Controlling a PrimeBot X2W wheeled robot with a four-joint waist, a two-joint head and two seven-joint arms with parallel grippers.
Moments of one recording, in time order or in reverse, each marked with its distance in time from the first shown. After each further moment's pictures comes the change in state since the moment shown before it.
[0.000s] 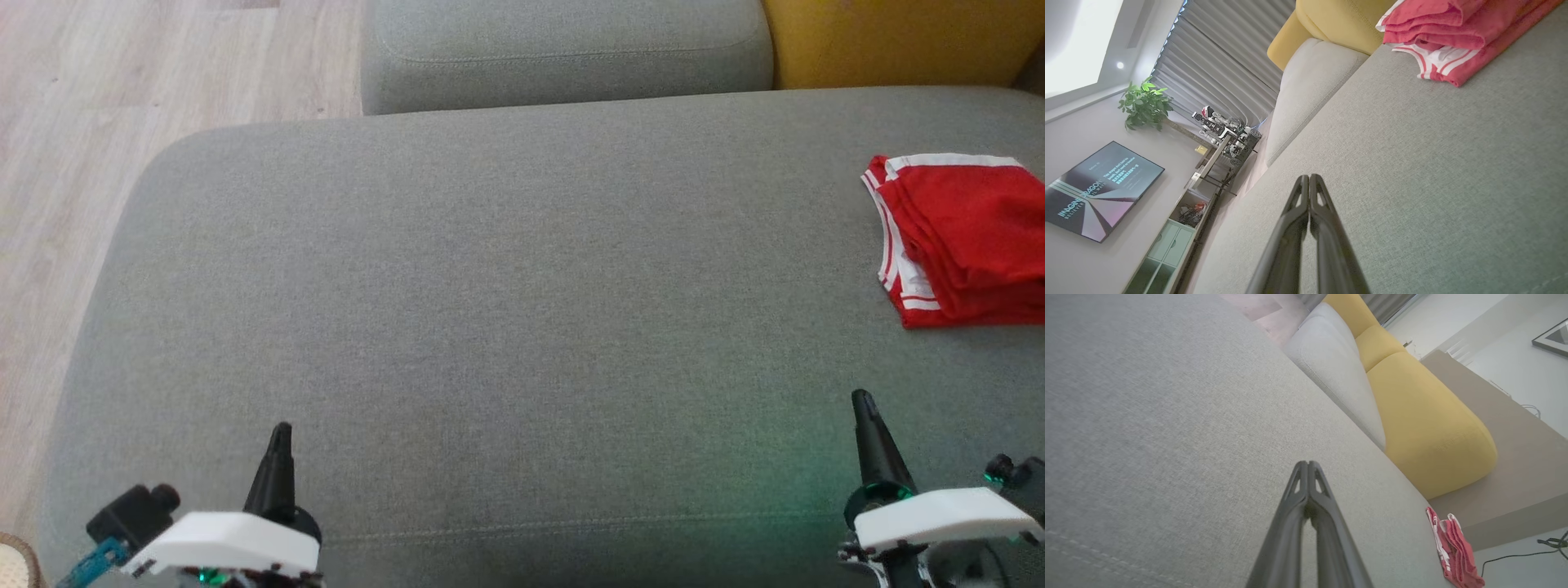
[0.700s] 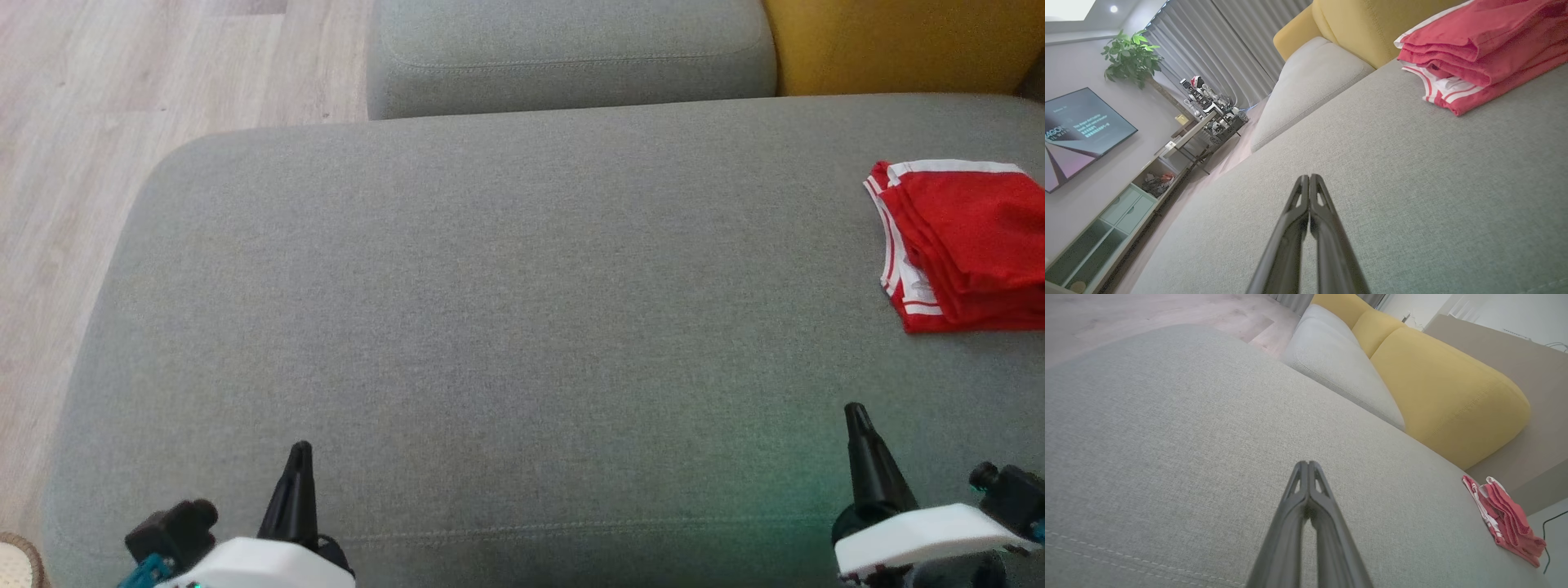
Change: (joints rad) left arm 0.050 -0.002 -0.058 -0.045 0.255 0.046 -0.048; right arm 0.037 0.001 0.012 -0.021 -0.238 0.000 -0.053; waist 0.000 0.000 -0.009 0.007
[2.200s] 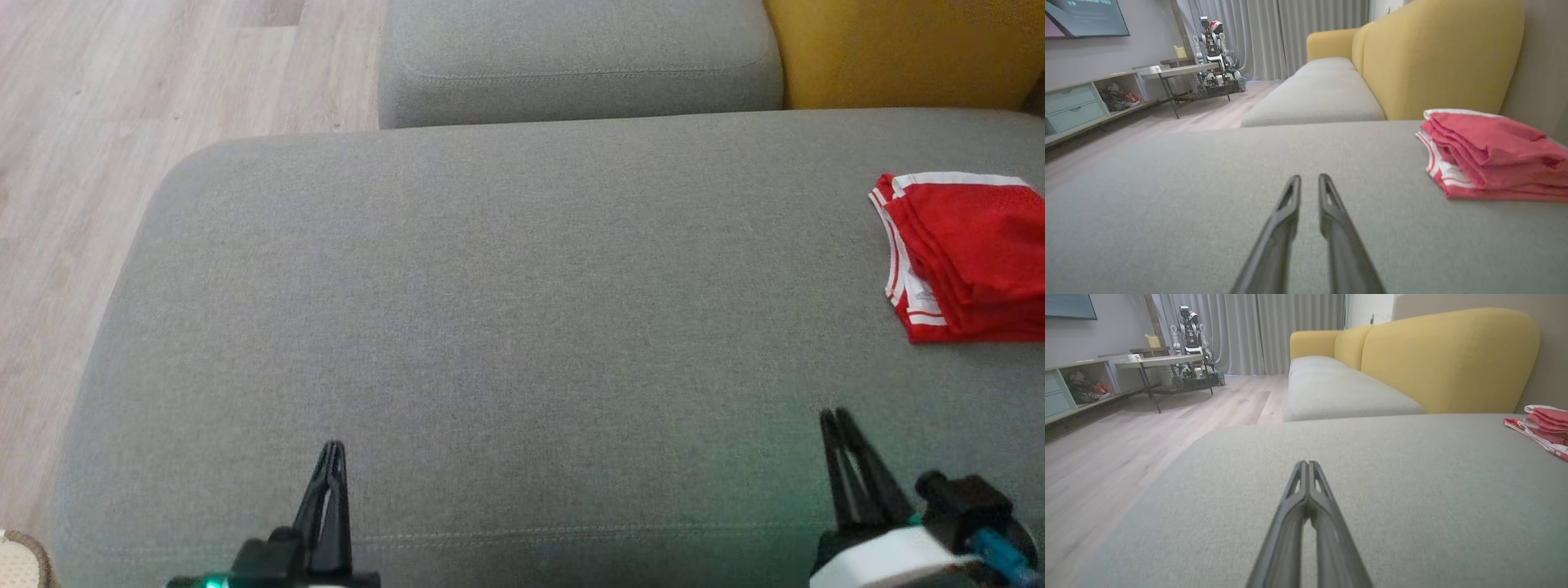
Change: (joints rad) left arm 0.072 -0.007 -0.077 -0.116 0.581 0.114 -0.103; right arm 0.032 0.000 0.008 -0.058 -0.531 0.000 -0.120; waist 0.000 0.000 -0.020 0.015
